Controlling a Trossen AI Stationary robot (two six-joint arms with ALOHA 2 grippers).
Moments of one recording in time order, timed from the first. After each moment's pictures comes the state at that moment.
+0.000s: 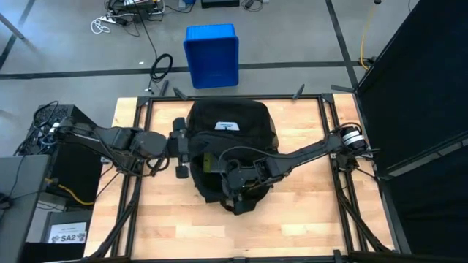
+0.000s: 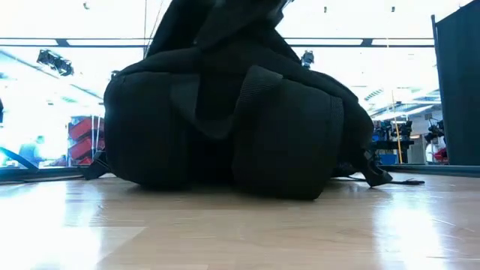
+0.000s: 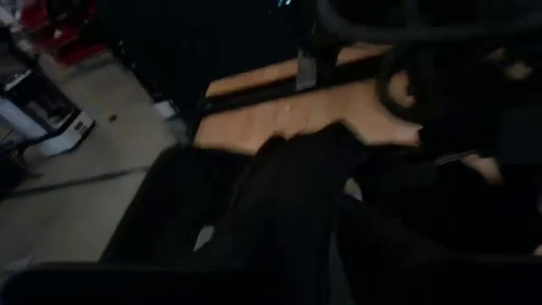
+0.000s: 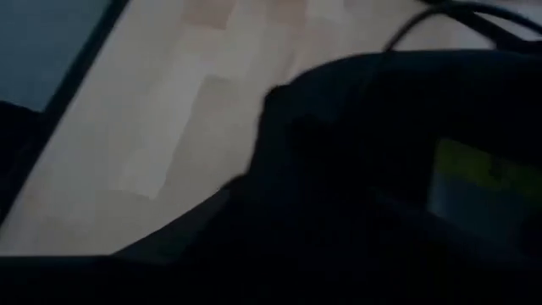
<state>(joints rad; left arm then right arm) -0.28 1.01 1.06 -0.43 -0.44 0.13 0.29 1.90 1.54 -0.45 0.09 0.01</state>
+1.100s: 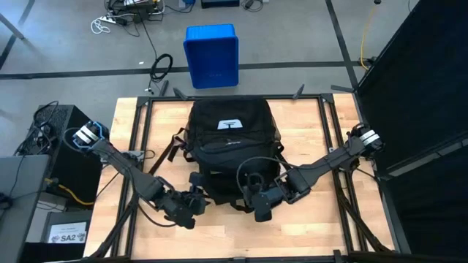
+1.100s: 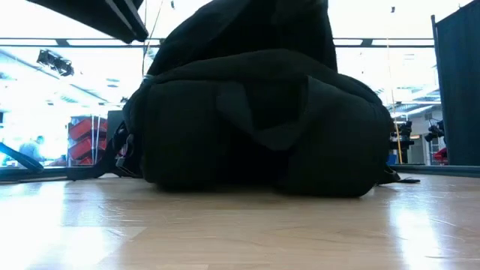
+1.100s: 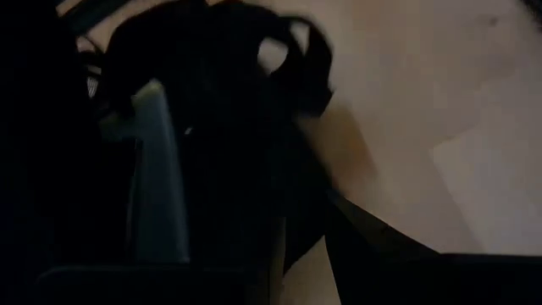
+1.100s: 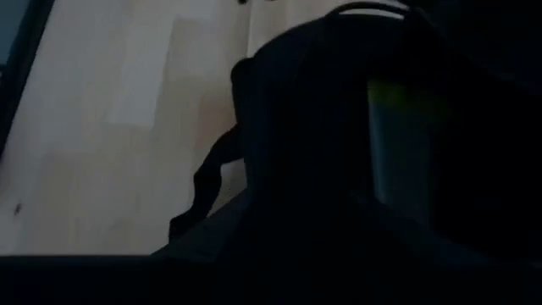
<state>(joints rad) -0.65 1.48 1.04 -0.48 -0.57 -0.08 0.51 1.76 1.53 -0.77 0.44 0.25</state>
